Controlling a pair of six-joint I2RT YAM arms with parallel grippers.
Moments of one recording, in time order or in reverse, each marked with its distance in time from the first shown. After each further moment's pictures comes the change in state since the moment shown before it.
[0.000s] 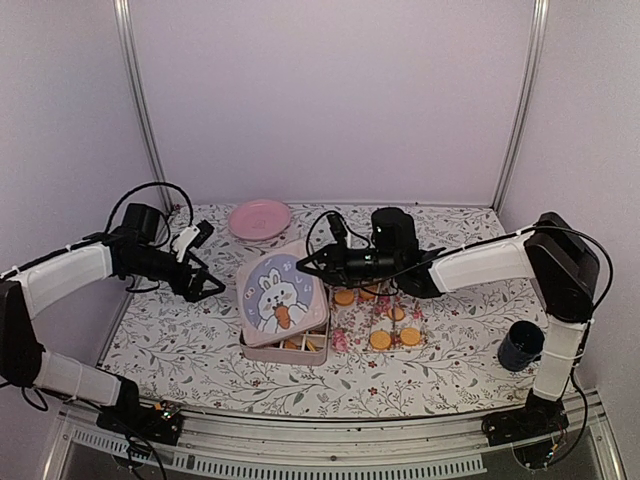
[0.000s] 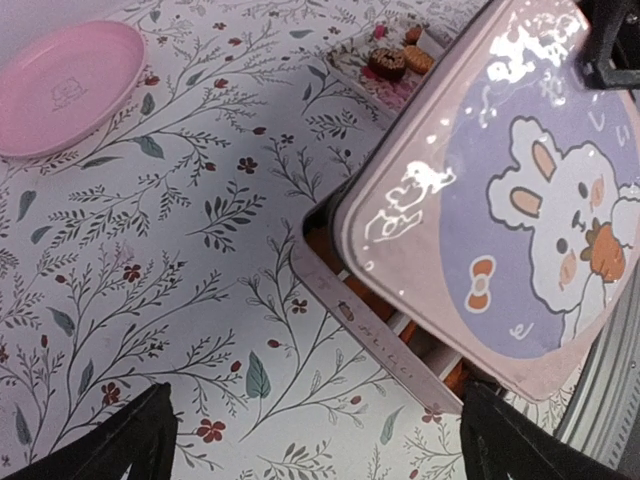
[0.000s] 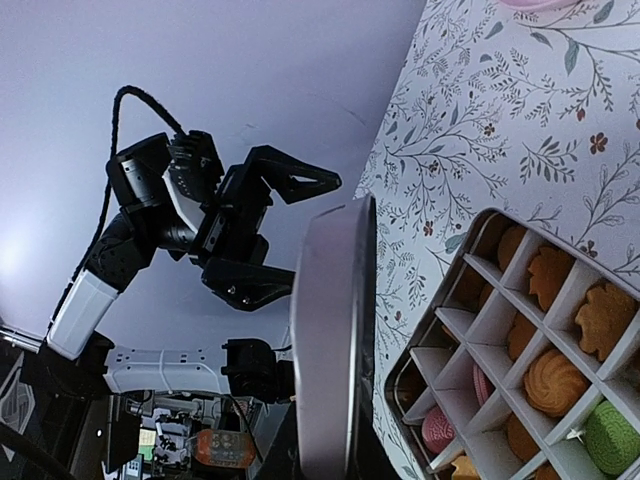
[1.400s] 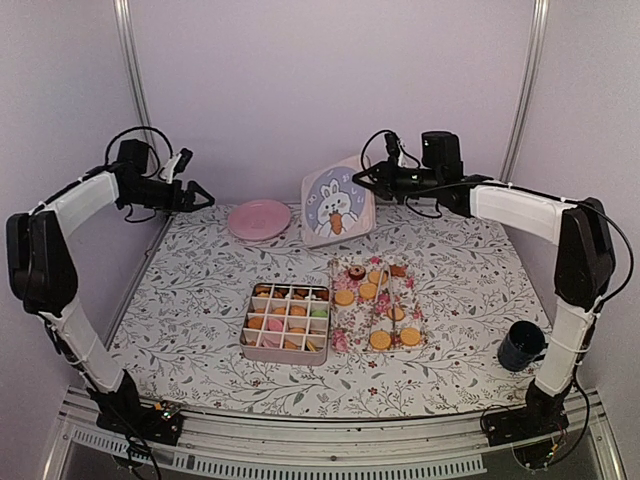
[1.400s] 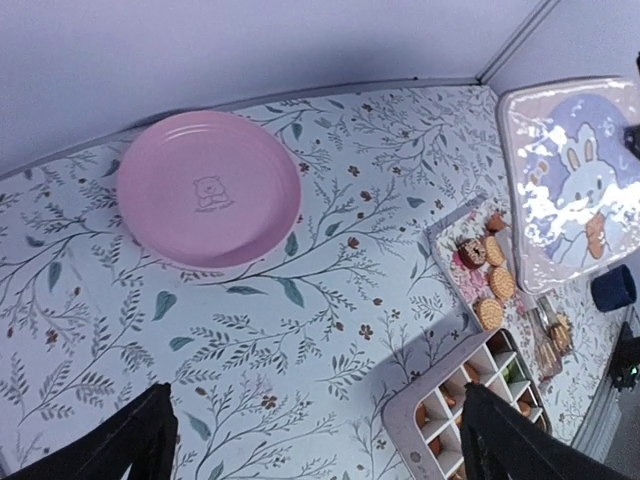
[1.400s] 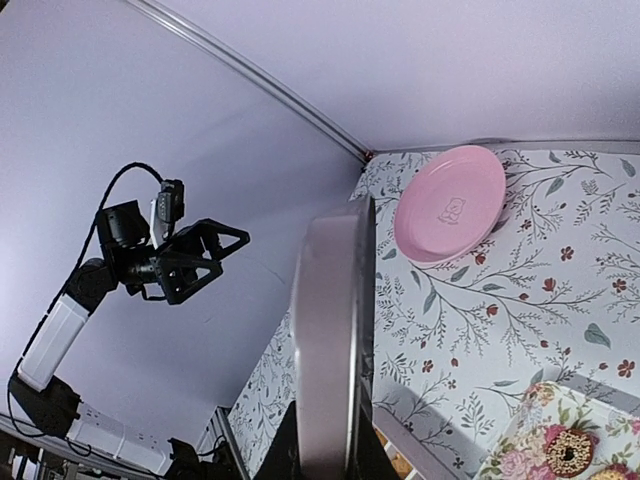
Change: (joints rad) left arm 0.166 0.467 0.681 -0.113 0.072 -0.249; right arm -0.345 -0.012 0.397 -0.455 0.002 -0.314
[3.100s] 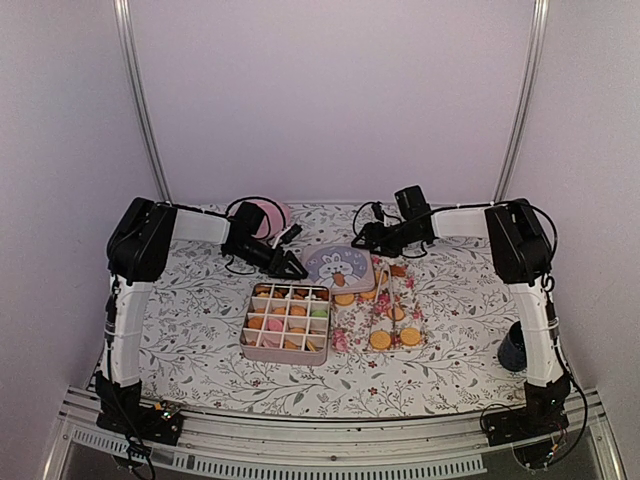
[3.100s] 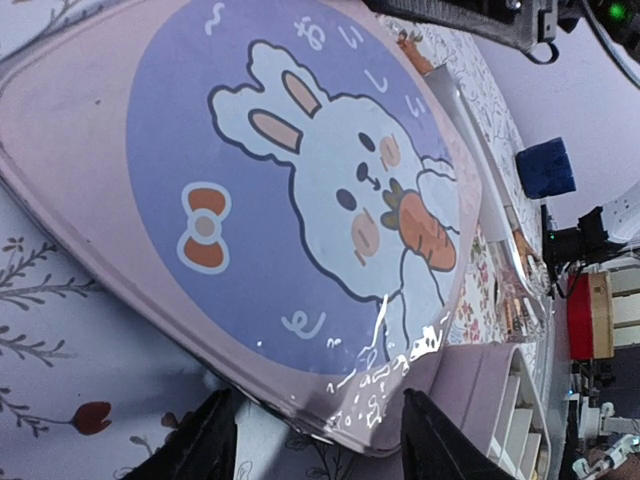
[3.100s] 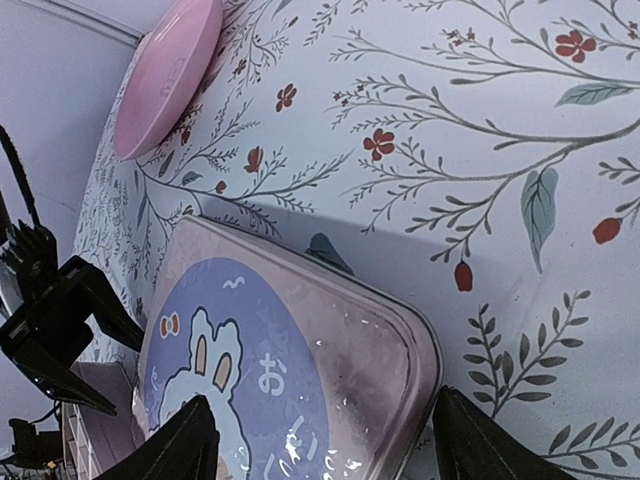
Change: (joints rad) left arm -0.417 0.603 0.095 0.236 0.198 -0.123; right arm -0.071 0.483 0.189 -0.253 0.055 -0.311
